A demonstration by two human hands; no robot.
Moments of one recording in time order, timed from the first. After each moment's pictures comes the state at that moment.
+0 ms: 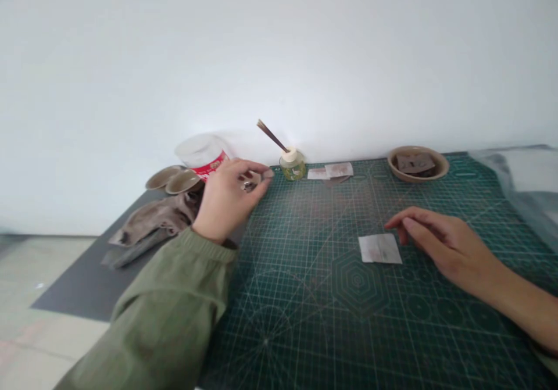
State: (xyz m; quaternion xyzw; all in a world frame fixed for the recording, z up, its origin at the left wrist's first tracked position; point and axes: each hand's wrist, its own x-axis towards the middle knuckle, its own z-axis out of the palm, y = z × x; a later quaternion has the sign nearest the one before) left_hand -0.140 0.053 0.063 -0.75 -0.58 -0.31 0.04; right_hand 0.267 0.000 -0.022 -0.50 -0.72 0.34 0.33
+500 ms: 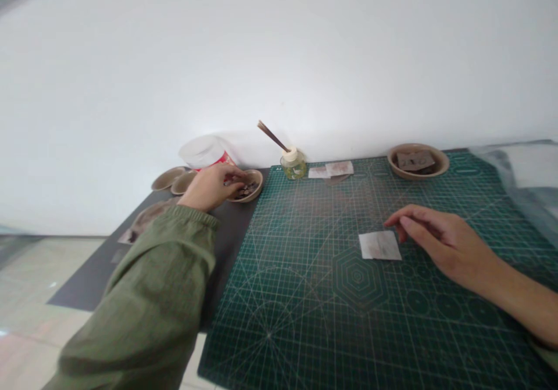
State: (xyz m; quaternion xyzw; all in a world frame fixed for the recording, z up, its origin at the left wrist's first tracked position) left_hand -0.247 0.114 0.054 -0.76 -0.65 -0.10 0.03; right_hand 0.269 0.001 -0.025 -0.50 -0.73 0.33 0.32
